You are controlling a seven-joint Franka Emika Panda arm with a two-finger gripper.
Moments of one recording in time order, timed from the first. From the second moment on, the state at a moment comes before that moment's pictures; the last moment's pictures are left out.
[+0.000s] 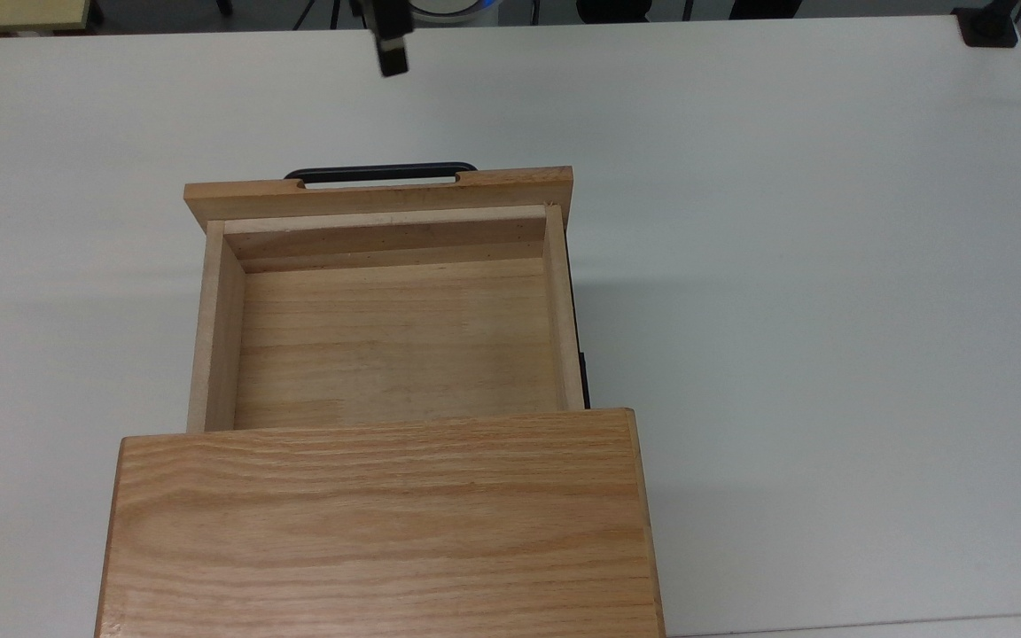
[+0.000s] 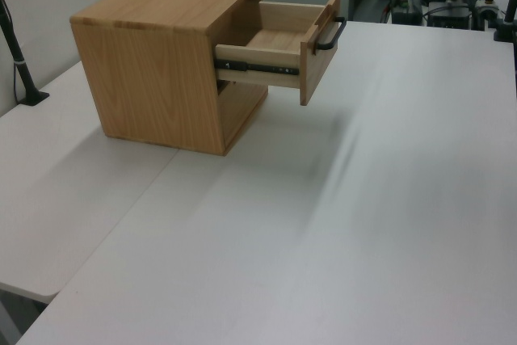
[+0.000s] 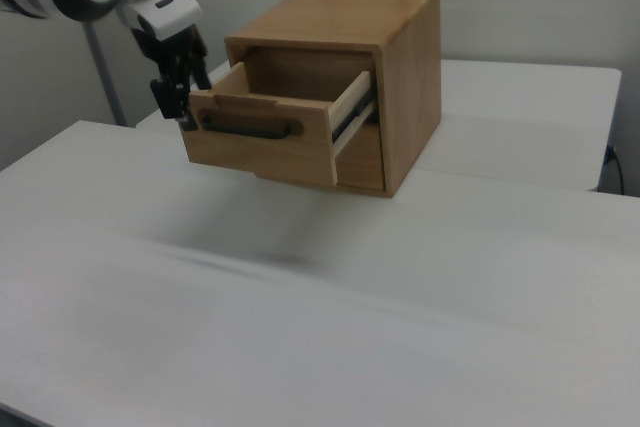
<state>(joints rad) 0.00 -0.11 0.00 -1.74 0.04 1.87 1.14</state>
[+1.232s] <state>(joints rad) 0.03 -0.09 0.05 -1.66 -0.05 1.61 0.05</state>
